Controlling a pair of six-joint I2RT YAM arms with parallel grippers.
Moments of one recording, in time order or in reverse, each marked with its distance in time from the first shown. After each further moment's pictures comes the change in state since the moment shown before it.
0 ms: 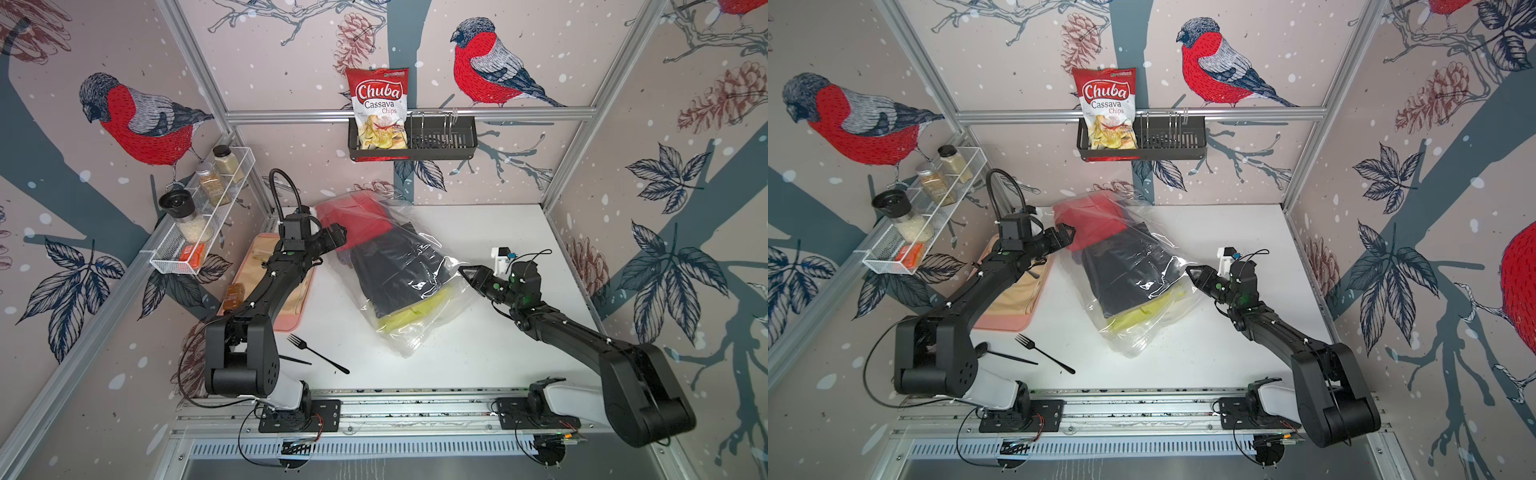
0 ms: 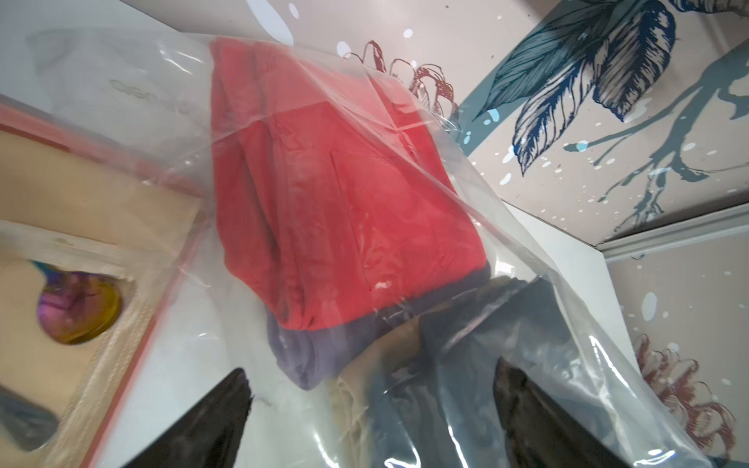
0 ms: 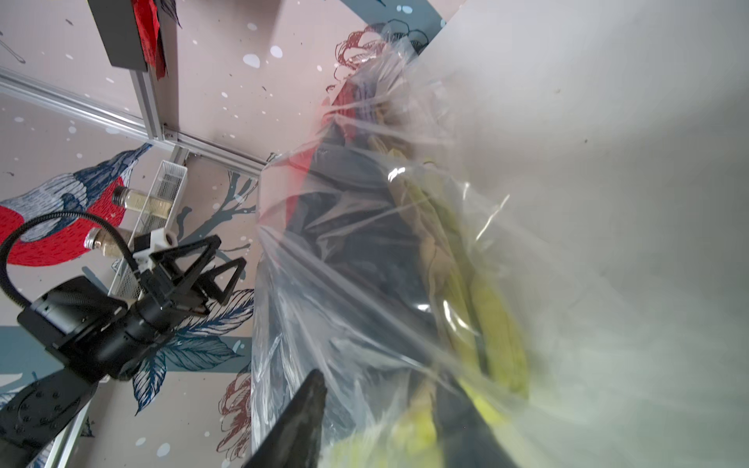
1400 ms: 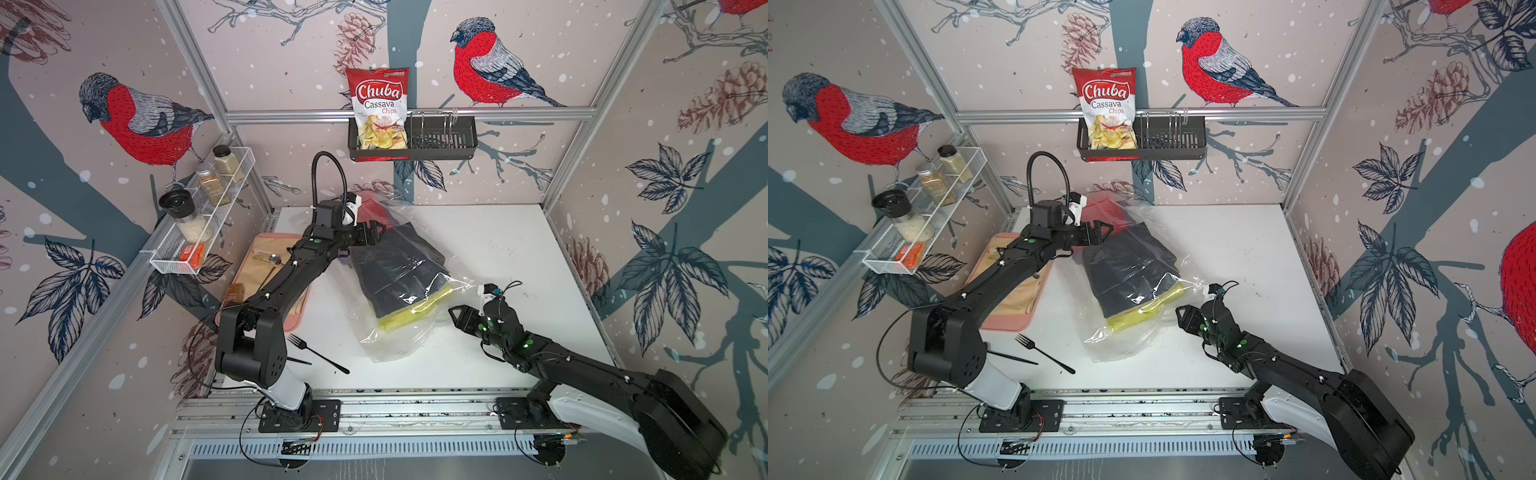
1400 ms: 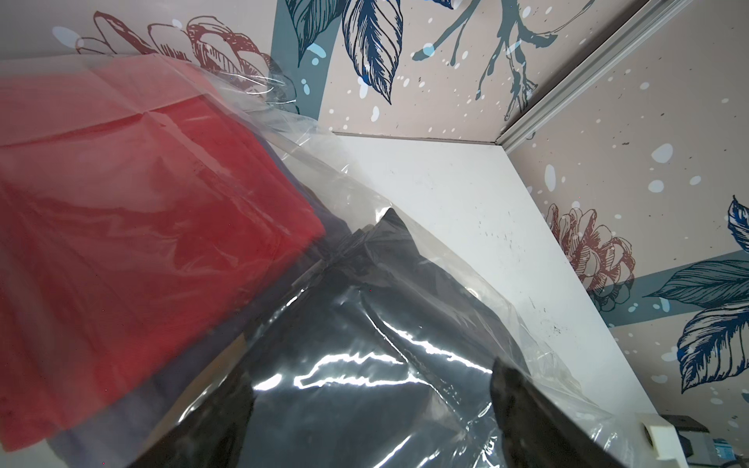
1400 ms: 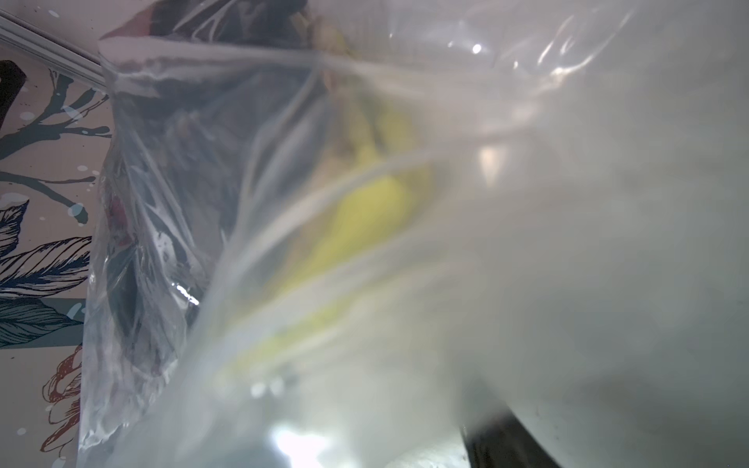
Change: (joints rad) left arm -0.222 0.062 0.173 -0.070 0.101 0.179; right arm 0.414 -0.166 -0.162 -0.245 0.531 -0.002
